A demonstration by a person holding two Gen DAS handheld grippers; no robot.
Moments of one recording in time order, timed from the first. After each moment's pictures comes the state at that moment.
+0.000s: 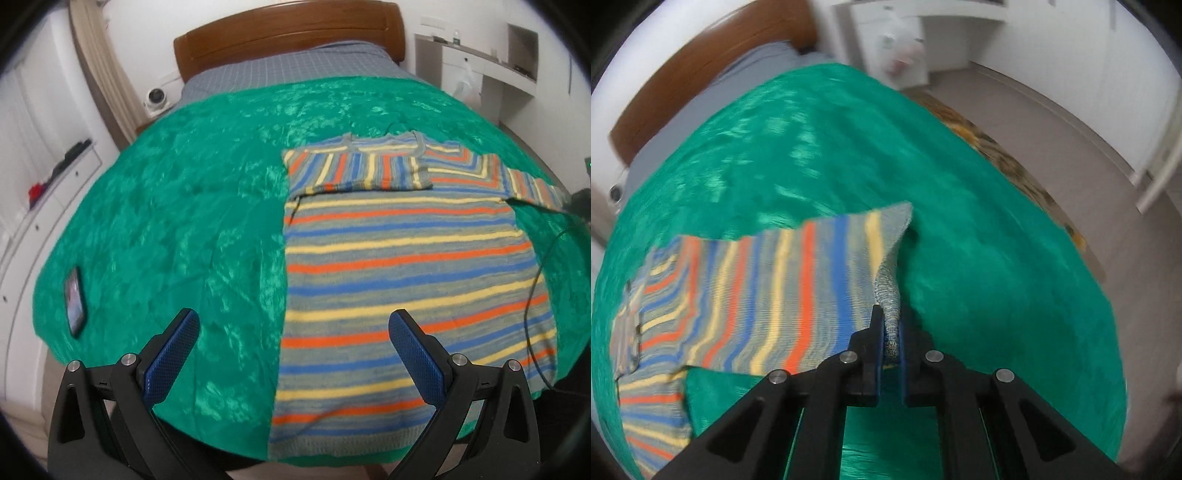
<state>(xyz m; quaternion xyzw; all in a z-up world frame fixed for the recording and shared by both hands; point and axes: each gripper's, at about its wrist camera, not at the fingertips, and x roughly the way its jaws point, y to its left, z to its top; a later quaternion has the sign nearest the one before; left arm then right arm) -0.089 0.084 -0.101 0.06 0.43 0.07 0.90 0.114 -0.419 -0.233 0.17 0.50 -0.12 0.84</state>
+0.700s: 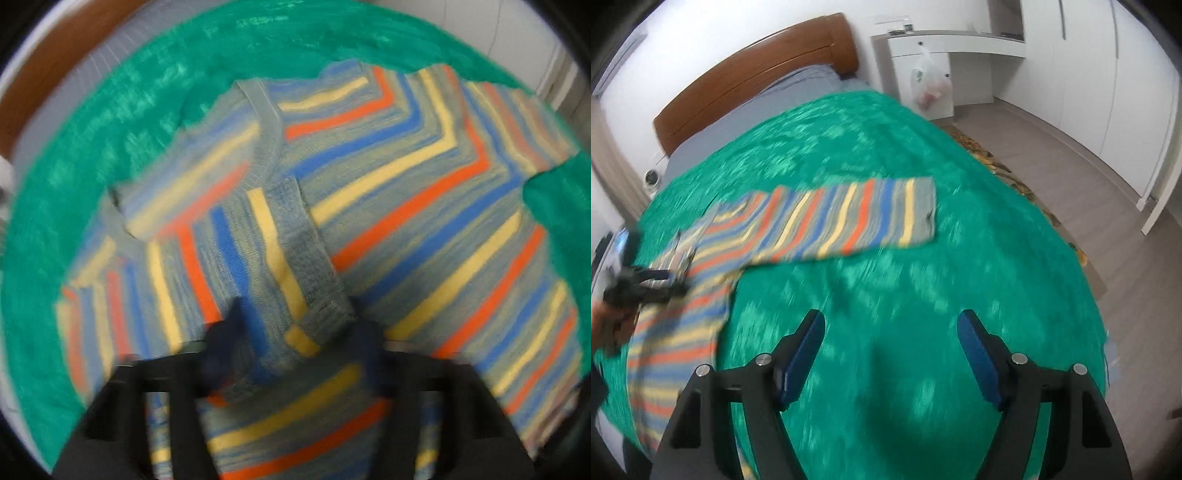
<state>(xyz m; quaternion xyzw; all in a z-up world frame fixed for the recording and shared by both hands) 0.188 -0.063 -0.204 0.20 0.55 -0.19 0.79 -0.033 -0.366 -0.189 0.13 0.44 -0.06 0.89</state>
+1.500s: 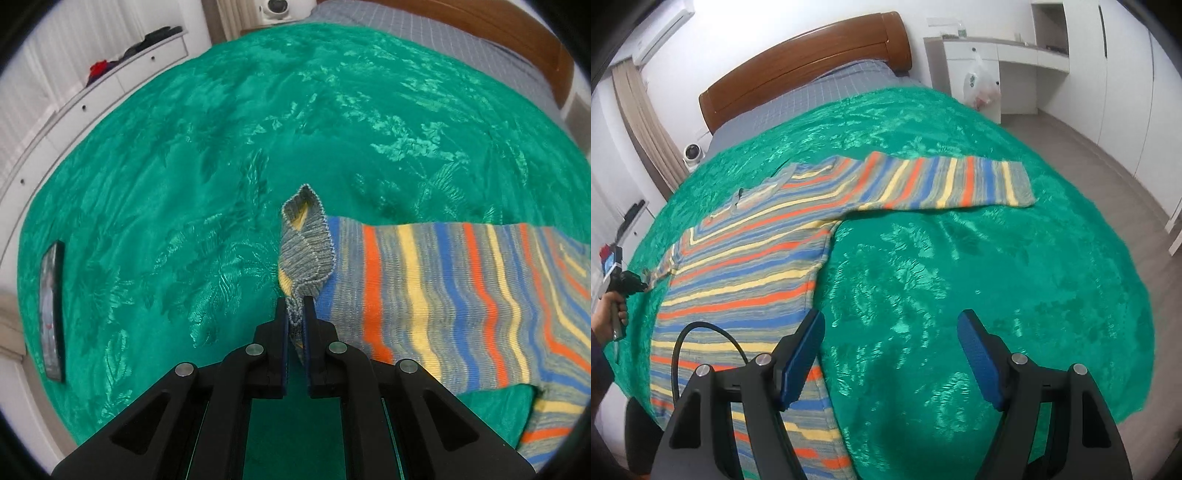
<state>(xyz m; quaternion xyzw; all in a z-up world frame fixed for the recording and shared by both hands) 0.119 0.356 -0.199 -0.11 0.50 0.26 0.82 -0.065 -0.265 -0.188 0.10 0.42 0.00 0.90</state>
